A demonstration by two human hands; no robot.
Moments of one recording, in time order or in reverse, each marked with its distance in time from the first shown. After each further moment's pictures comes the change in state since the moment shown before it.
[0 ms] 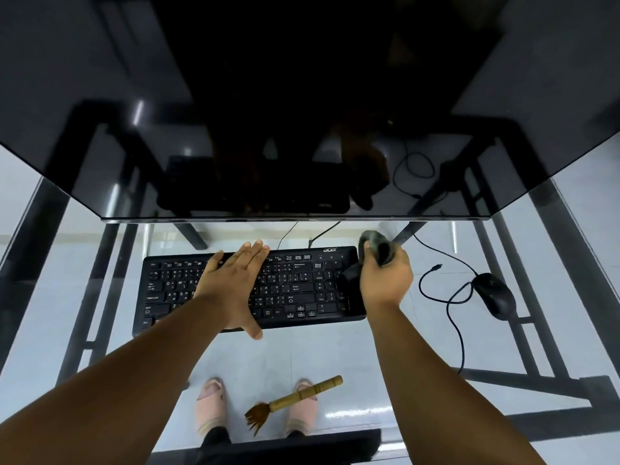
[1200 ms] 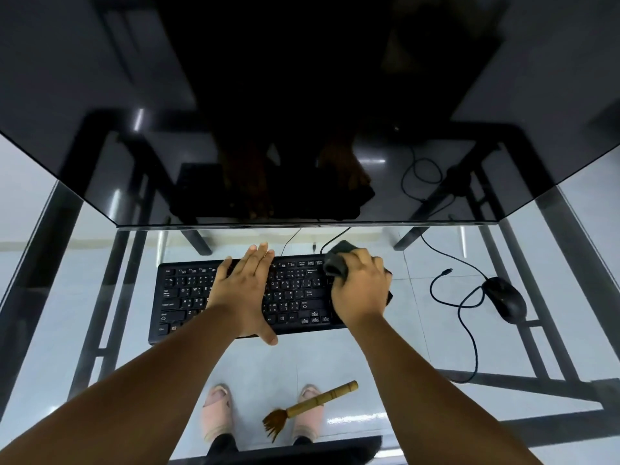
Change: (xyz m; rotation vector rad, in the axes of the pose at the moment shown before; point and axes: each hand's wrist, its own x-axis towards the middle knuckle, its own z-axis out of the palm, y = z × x) left_hand -0.003 -0.007 0.008 -0.049 0.069 -0.028; right_hand -0.044 -0.012 0.022 -0.618 -0.297 -0.471
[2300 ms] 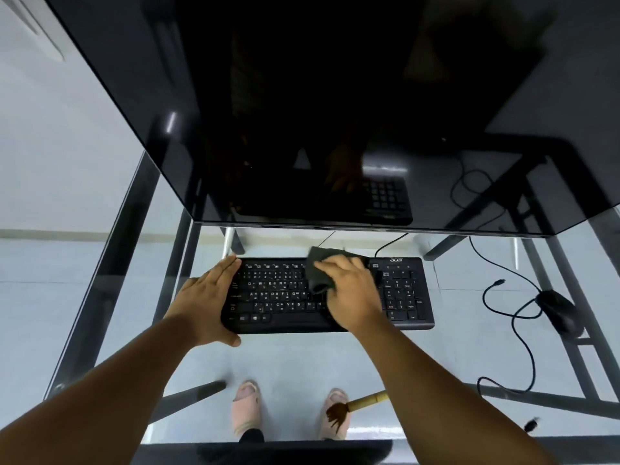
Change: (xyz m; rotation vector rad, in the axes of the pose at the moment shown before) left_hand -0.075 -0.147 0.012 -0.179 0.035 -0.075; right_hand -0.021 -0.090 0.028 0.067 -0.250 -0.396
